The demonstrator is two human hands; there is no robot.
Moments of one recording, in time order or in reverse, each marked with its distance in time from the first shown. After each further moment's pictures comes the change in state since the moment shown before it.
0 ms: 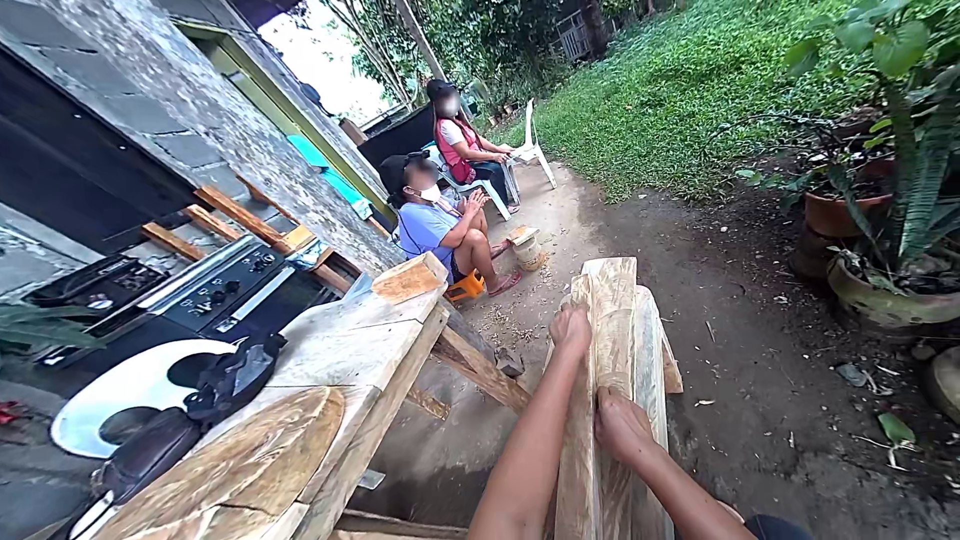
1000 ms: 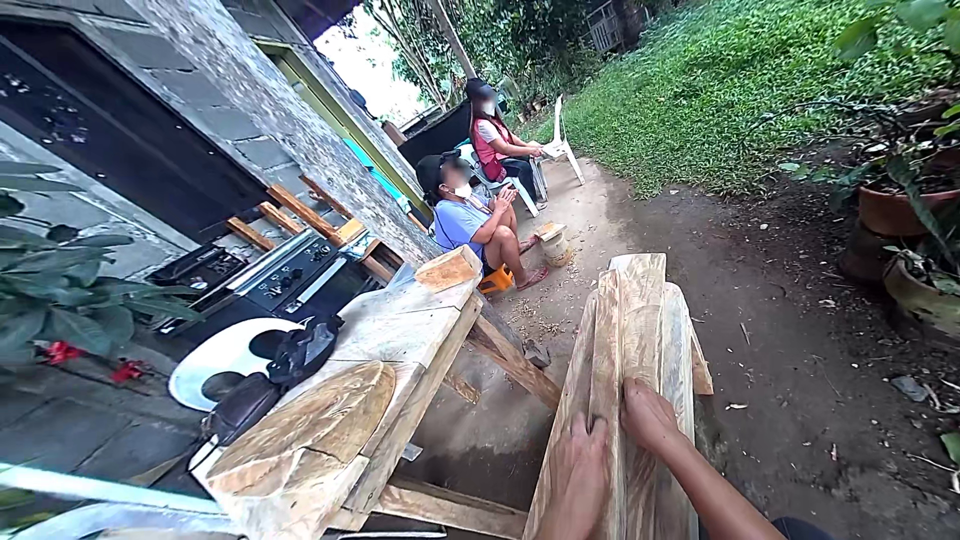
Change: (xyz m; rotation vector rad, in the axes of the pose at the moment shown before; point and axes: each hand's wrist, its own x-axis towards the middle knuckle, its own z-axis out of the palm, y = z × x) left_hand -0.217 -0.071 0.049 -0.036 0.122 0.117; right_hand 0.002 -0.003 0.001 -0.003 0.009 -0.011
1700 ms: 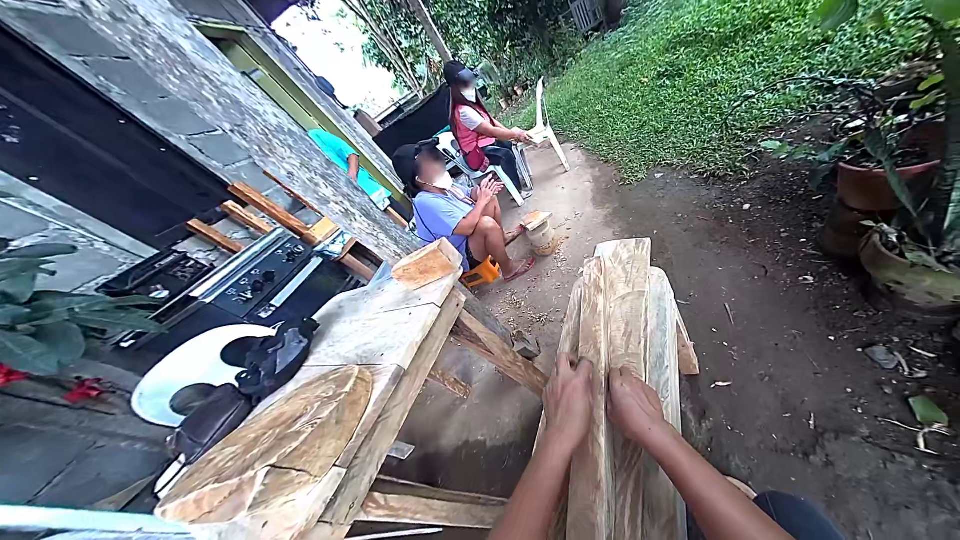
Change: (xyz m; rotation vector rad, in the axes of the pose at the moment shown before) left_hand 0.079 -0.001 0.009 -0.099 0.087 0.015; right_hand -0.002 0.002 0.002 -0.008 -0.005 0.002
